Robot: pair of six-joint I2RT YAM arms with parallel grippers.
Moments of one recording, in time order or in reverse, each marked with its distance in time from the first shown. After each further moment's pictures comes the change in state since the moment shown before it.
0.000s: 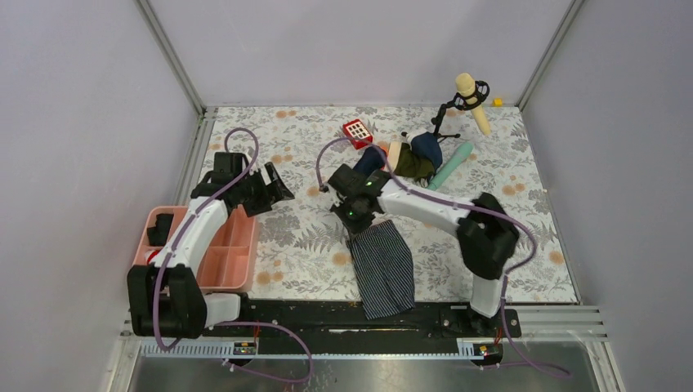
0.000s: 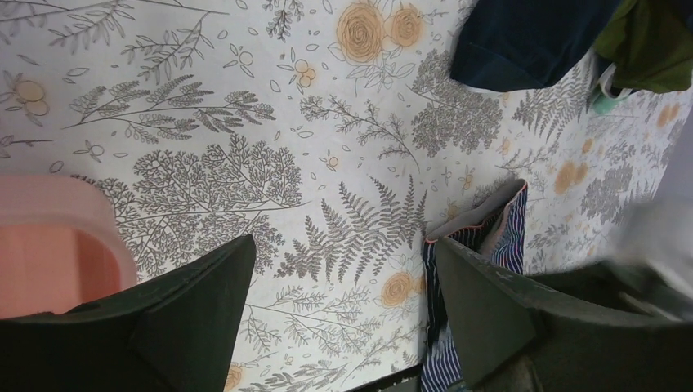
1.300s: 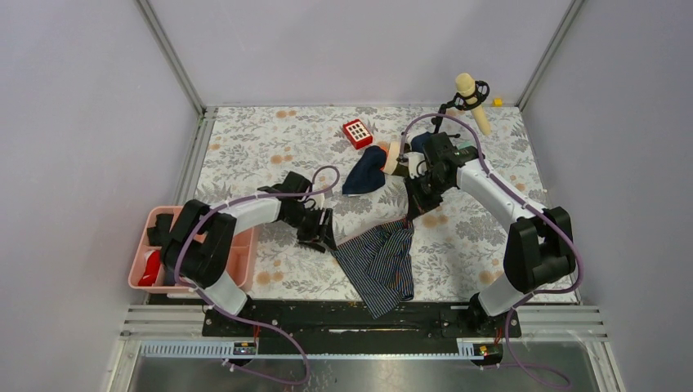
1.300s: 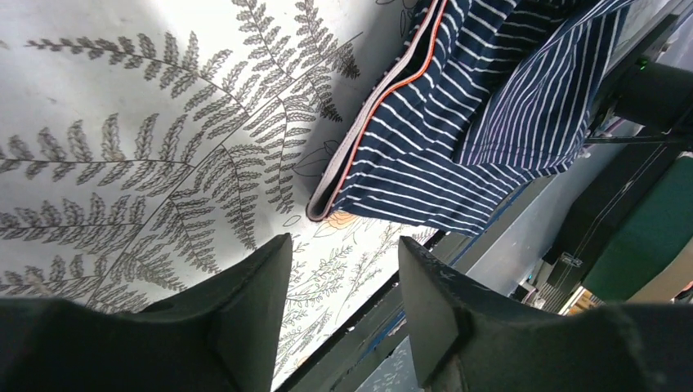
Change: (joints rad) left arm -0.394 0.407 -0.037 0.073 0.319 0.205; right arm -0.570 -0.329 -0.215 -0.151 -0.358 -0.317
